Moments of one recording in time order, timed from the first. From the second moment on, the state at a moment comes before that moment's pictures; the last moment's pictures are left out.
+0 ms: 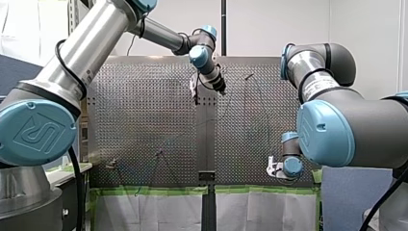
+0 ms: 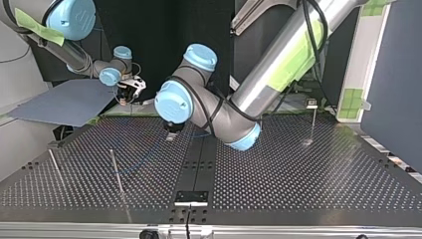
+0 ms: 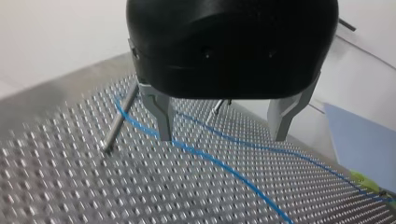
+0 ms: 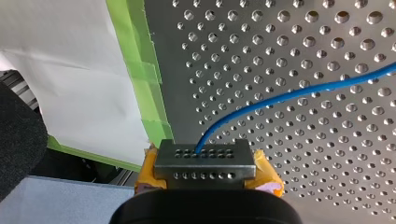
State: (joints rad) left arm -0.63 -2.10 -1.06 -3.49 -1.70 -1.98; right arm 1.74 -0.52 1.50 -0.57 1.65 1.62
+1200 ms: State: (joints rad) left arm -0.66 -2.02 -1.05 -3.33 -1.53 -1.89; right arm 1.75 -0.52 1.49 -0.57 1.65 1.62
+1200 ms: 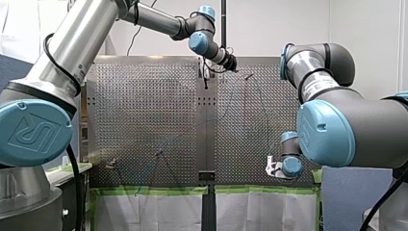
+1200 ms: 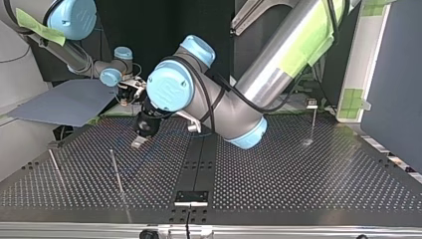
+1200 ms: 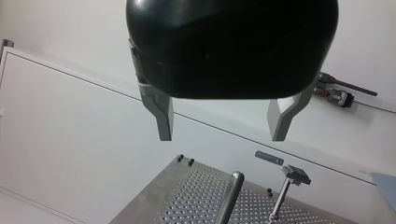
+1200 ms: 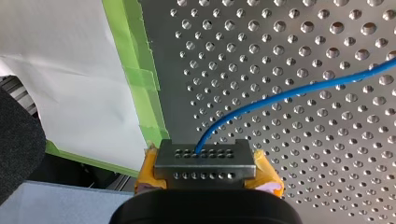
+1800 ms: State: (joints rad) left arm -0.67 -2.02 -1.05 -3.33 -1.54 -1.89; right arm 1.75 -0.52 1.49 -0.57 1.65 1.62
